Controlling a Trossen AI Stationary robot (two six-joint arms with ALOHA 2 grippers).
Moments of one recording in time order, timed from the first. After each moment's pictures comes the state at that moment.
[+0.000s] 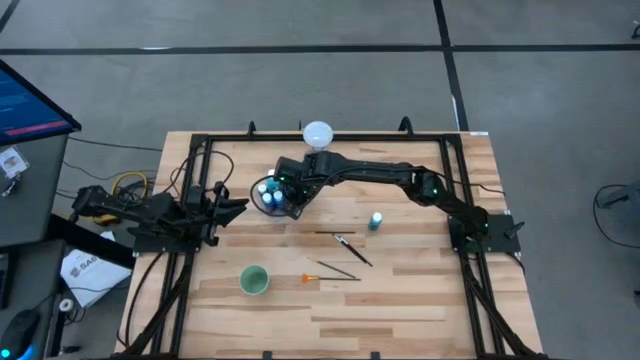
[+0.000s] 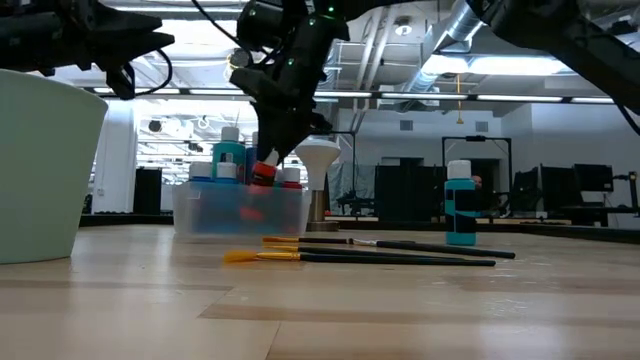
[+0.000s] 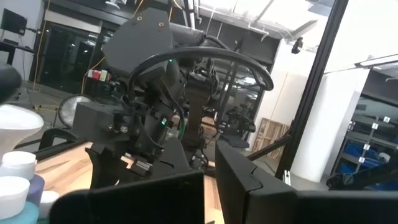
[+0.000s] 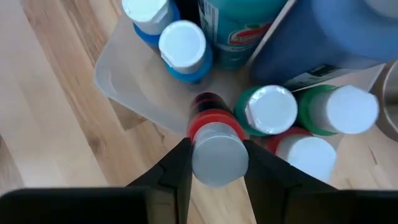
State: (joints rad) left arm -0.22 0.15 0.01 0.43 -0.32 -0.22; right arm -0.13 2.39 2.33 -1.11 0.05 0.34
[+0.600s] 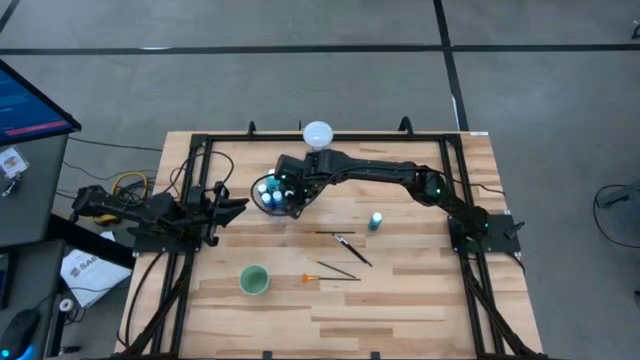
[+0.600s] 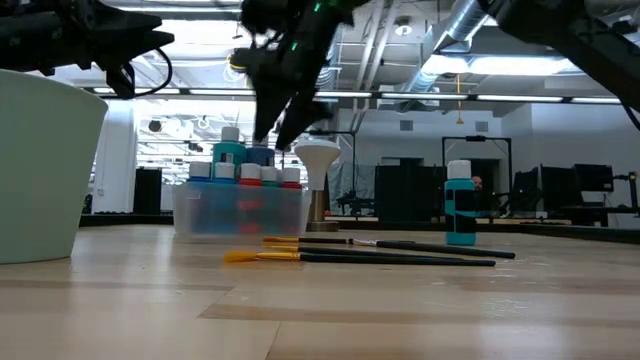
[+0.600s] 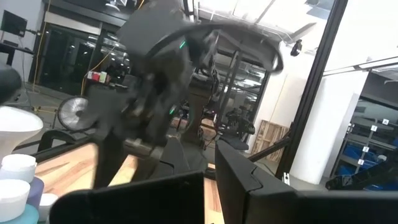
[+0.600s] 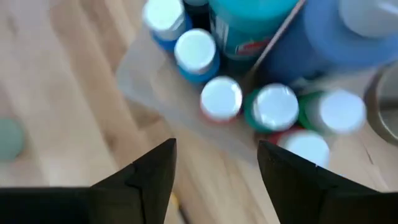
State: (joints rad) left arm -0.22 0.15 0.01 0.44 -0.32 -0.22; right arm -0.12 2.36 2.34 -1.13 0.05 0.33
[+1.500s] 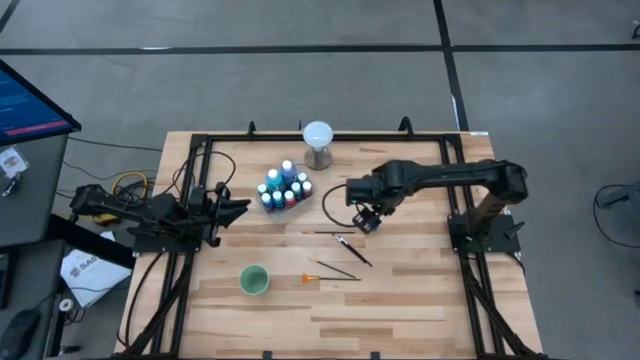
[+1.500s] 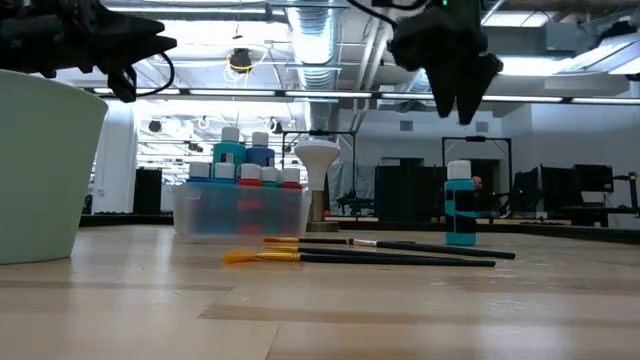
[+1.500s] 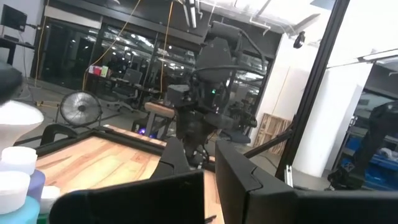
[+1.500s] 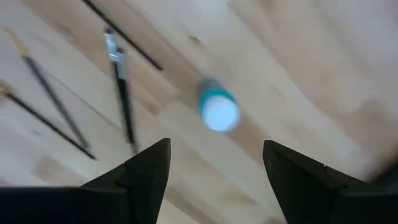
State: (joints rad) left arm -0.22 0.18 0.01 0.44 -0.32 -0.22; right arm -0.01 1.69 1.52 -1.35 0.08 0.79
